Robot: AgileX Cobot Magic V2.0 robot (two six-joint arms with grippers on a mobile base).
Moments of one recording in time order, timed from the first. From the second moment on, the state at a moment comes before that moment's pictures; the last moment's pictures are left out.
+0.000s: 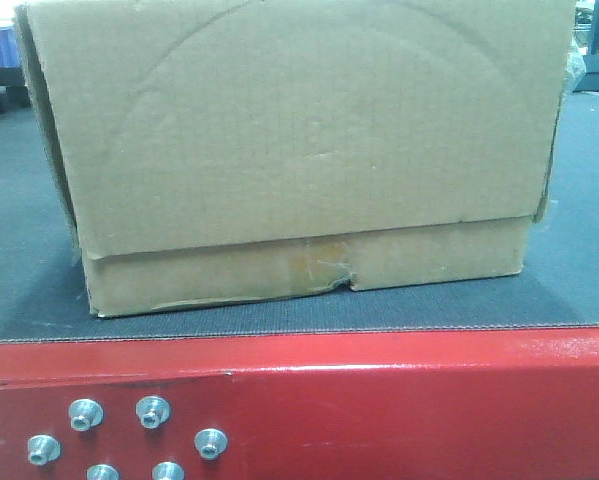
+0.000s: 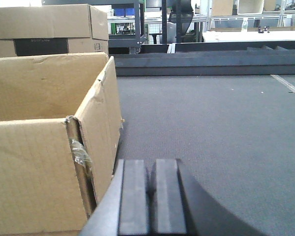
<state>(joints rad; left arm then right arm) 0.04 0.01 0.00 0.03 0.09 -0.05 0.16 0.35 -0.27 -0.07 0.04 0.15</state>
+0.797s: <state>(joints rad) 0.04 0.01 0.00 0.03 0.08 -0.05 -0.05 0.01 0.00 0.14 0.04 -0.12</state>
